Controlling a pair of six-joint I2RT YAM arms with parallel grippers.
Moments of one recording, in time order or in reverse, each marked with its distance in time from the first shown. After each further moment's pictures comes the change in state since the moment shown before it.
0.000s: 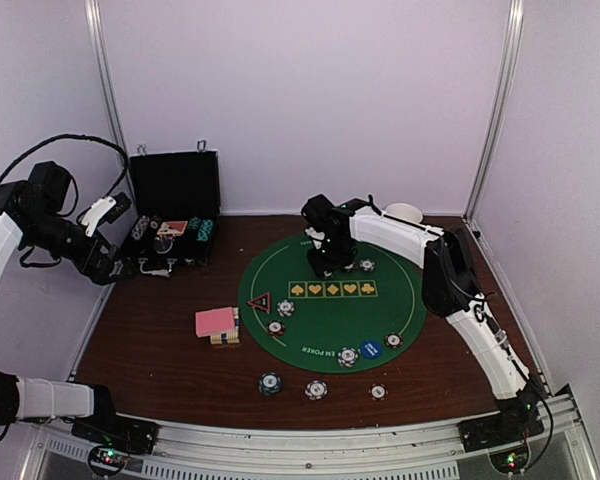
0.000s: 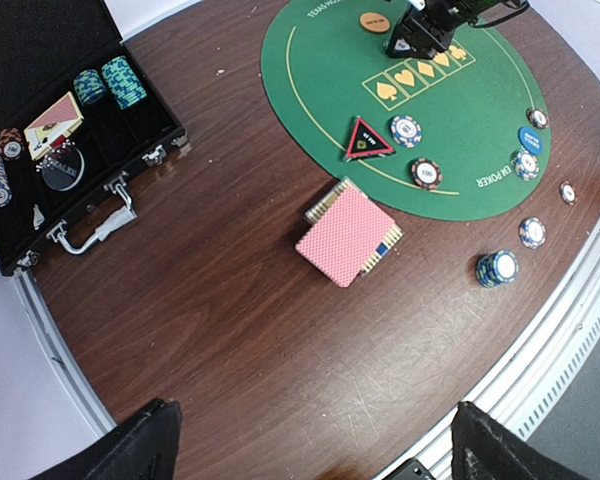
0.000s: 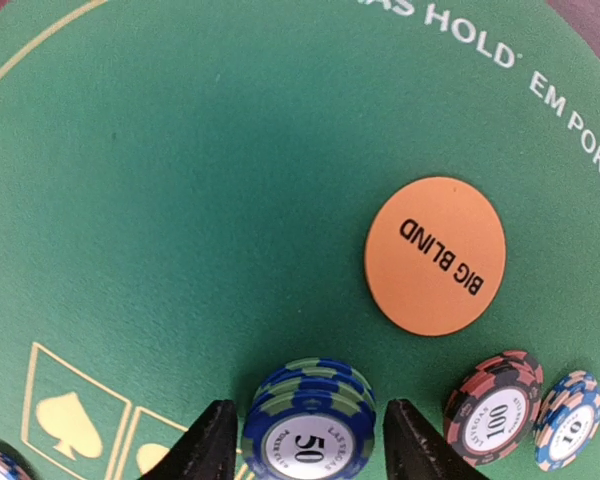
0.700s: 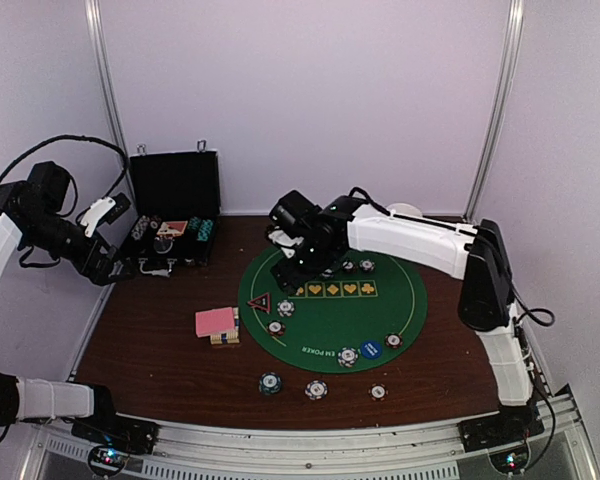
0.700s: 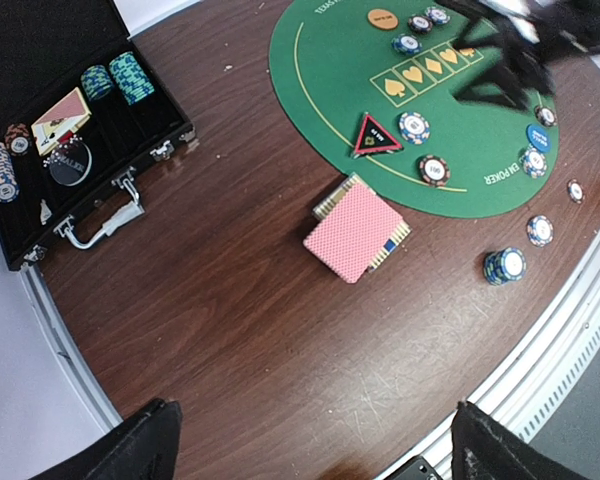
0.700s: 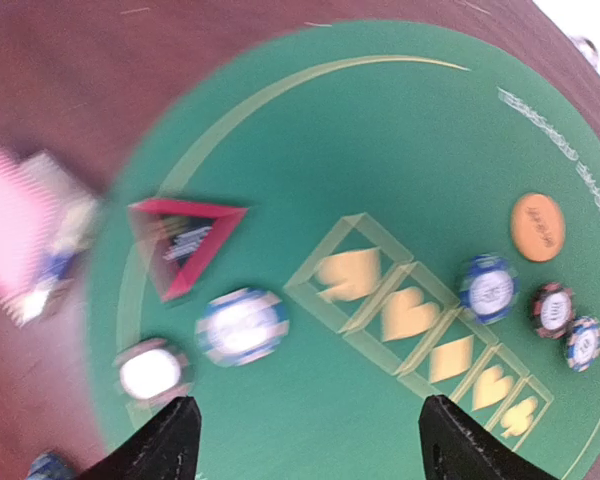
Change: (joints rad) left arm 0.000 -0.004 0.000 0.000 -0.021 0.000; right arm 0.215 -0.320 -0.275 0.064 -0.001 -0.050
